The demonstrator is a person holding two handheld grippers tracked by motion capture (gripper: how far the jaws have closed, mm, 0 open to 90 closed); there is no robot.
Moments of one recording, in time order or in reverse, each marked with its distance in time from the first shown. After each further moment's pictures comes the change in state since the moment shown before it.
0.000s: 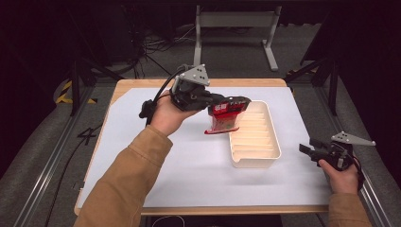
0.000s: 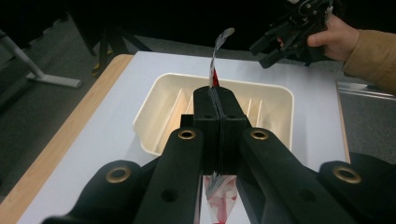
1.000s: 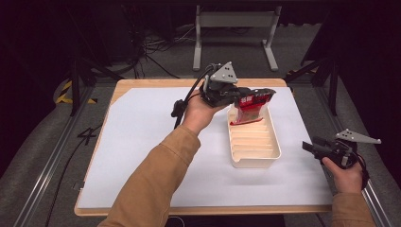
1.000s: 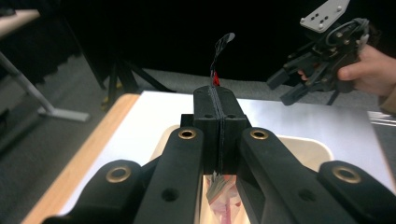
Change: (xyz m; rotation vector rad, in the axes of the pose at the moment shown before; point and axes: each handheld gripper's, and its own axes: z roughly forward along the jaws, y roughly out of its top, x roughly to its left) left arm 0.008 0.016 0.068 -0.140 0.059 0.058; right arm -0.005 0.008 -0.006 -0.016 -0.002 0.004
